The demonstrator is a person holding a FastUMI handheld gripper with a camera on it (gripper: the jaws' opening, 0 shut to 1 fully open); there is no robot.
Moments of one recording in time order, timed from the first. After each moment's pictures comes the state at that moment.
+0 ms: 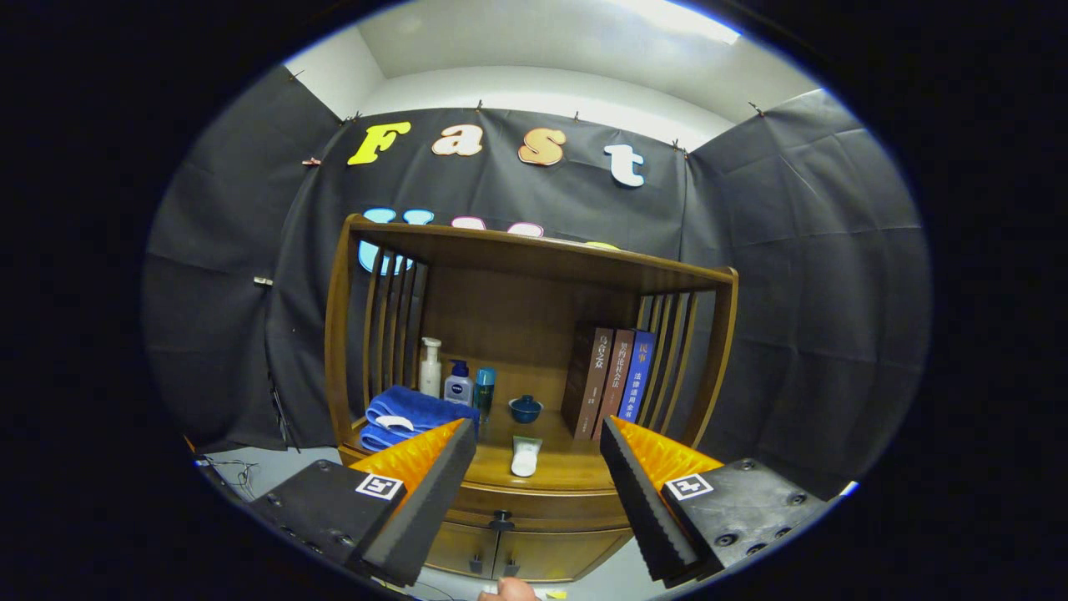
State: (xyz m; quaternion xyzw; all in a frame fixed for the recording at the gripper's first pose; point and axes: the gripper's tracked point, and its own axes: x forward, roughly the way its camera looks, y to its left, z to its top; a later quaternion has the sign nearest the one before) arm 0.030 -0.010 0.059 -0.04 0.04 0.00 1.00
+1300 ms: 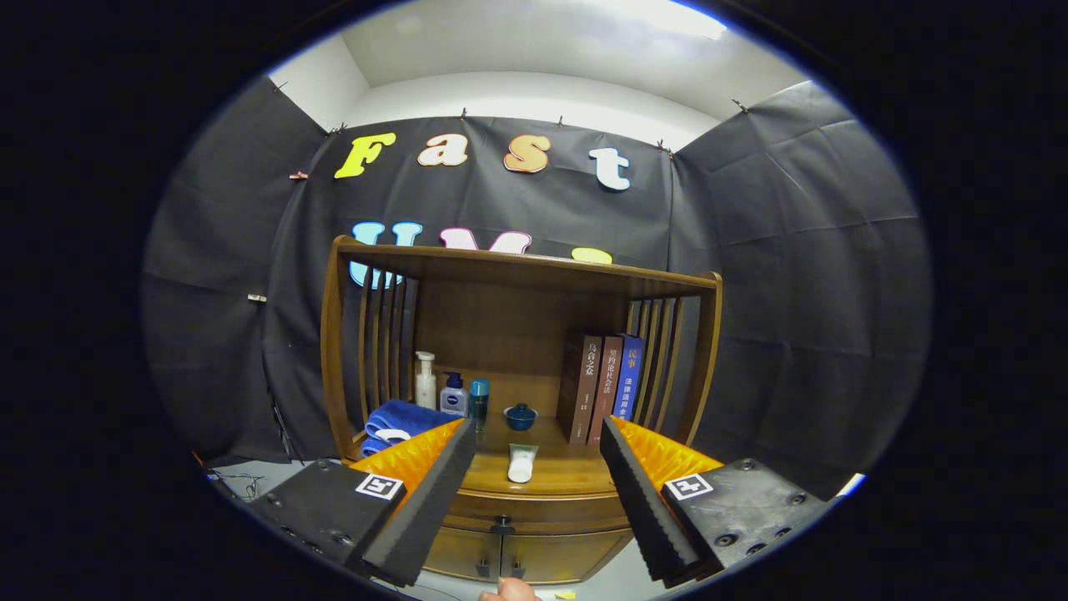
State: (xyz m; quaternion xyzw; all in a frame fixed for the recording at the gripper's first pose) arm 0.024 -0.018 0.072 -0.02 0.04 -0.02 1.00
